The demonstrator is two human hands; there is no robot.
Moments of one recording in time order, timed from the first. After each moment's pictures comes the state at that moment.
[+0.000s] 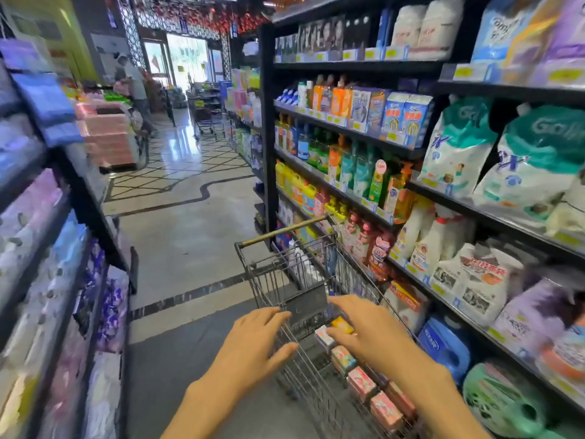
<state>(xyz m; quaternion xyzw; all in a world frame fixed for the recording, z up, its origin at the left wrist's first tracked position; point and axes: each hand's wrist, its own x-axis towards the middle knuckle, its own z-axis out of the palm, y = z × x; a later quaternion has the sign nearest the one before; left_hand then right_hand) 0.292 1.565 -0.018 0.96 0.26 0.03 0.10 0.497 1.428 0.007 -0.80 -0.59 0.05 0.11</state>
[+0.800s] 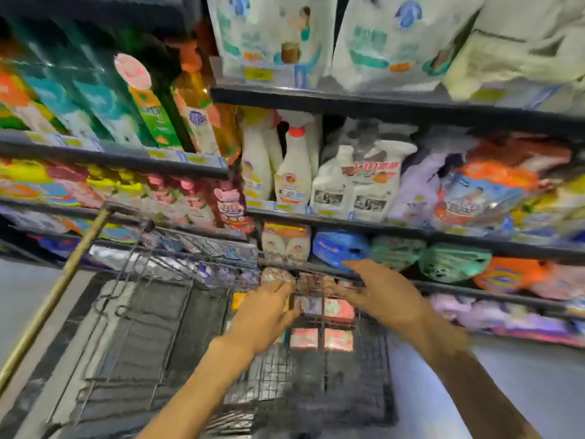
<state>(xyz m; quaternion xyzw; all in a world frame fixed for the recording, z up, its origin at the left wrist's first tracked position) 0.719 1.709 -0.184 0.96 -0.17 -0.19 0.13 0.732 1.461 -0.135 -0.97 -0.09 0.14 0.17</state>
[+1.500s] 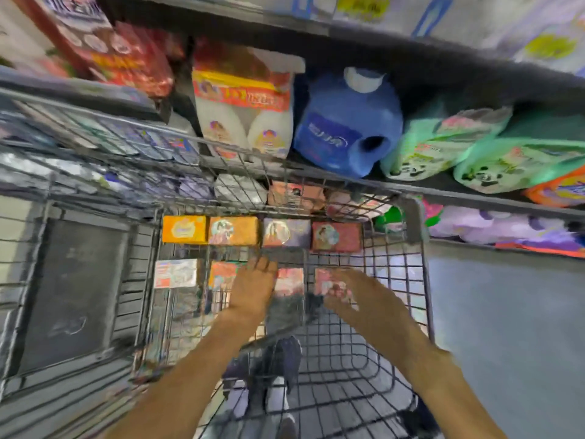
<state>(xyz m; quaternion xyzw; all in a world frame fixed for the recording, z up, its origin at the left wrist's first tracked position) 0.747 1.661 -0.590 0.93 -0.16 -0.32 0.01 0.711 1.454 -0.451 -0.92 0.04 0.33 0.22</state>
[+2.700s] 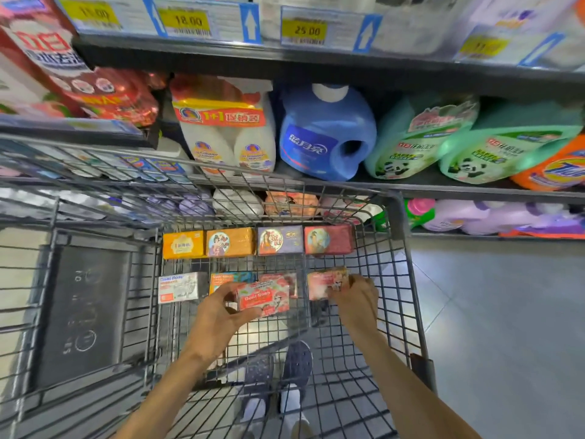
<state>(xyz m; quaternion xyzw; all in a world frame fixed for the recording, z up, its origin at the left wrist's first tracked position) 0.708 1.714 -0.527 0.79 0.15 -0.32 0.50 0.692 1.444 -0.587 -0.84 0.38 0.21 0.33</state>
